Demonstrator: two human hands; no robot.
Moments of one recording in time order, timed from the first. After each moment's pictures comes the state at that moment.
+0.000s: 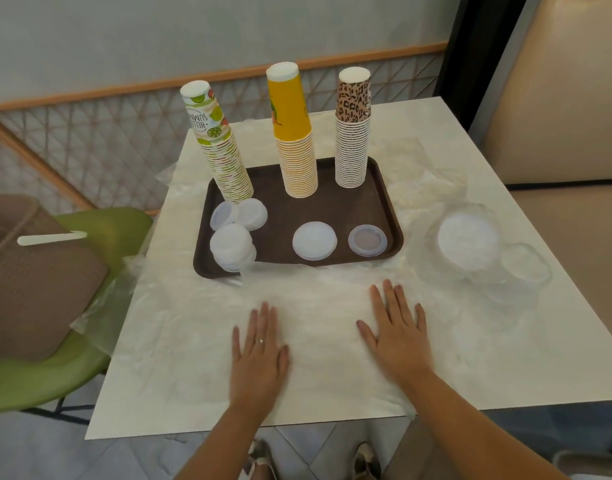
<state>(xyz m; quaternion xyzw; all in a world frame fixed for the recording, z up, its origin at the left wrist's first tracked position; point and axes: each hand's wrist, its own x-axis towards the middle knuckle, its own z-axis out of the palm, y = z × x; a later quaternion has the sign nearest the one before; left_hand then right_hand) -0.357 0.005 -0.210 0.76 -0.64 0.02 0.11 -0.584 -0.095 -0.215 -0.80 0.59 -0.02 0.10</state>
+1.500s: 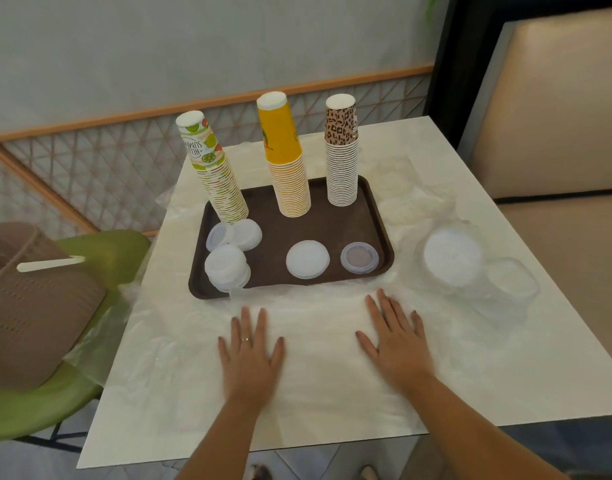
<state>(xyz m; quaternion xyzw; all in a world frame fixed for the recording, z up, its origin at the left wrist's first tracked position) -0.353 -0.031 -0.202 0.83 -0.55 -0.08 0.00 -0.595 -0.112 -0.212 -0.80 0.60 -0.03 0.10</state>
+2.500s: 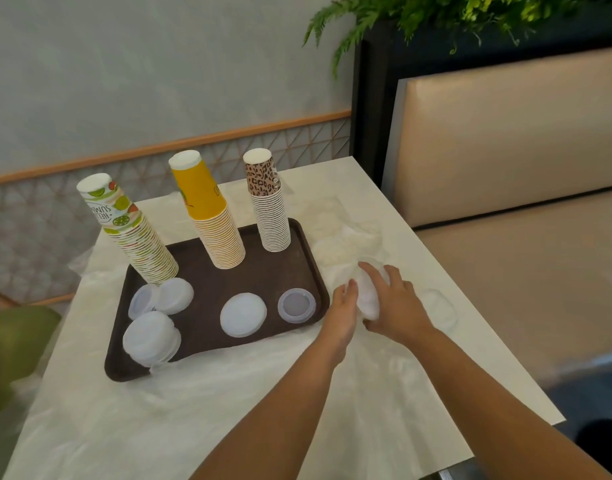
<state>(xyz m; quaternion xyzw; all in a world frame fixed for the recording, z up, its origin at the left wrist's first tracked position) -0.559 -0.201 -0.111 0.60 -0.39 -0.61 0.35 -0.675 -0.216 -0.115 -0.75 0.64 -0.10 0.14</state>
